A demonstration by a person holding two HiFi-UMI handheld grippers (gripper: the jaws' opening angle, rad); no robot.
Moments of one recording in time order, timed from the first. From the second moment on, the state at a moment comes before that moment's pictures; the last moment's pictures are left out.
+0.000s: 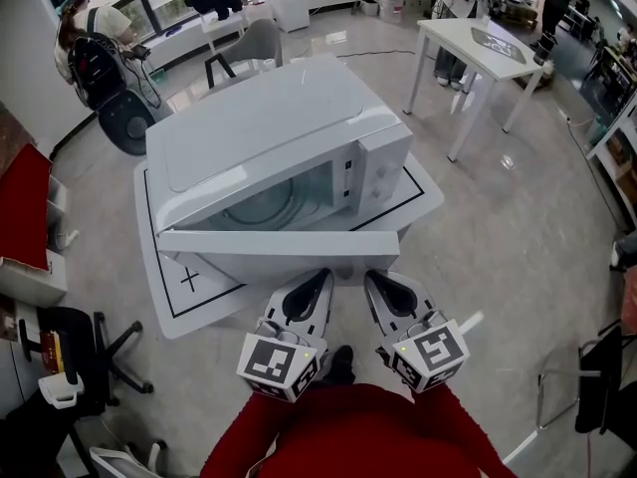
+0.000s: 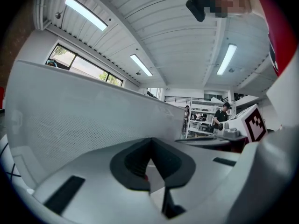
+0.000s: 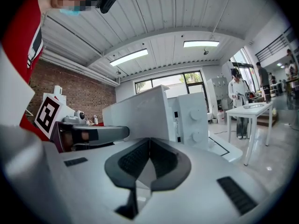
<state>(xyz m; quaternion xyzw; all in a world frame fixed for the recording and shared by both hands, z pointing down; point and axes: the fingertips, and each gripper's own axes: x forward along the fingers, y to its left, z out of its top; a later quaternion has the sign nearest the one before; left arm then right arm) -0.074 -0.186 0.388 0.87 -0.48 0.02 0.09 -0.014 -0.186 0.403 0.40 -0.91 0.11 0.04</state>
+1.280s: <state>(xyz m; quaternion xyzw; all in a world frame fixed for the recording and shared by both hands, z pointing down) -0.080 -0.255 0.389 0.85 -0.52 0.04 0.05 -0.045 -0.272 0.407 0.40 -0.91 0.07 0.06</state>
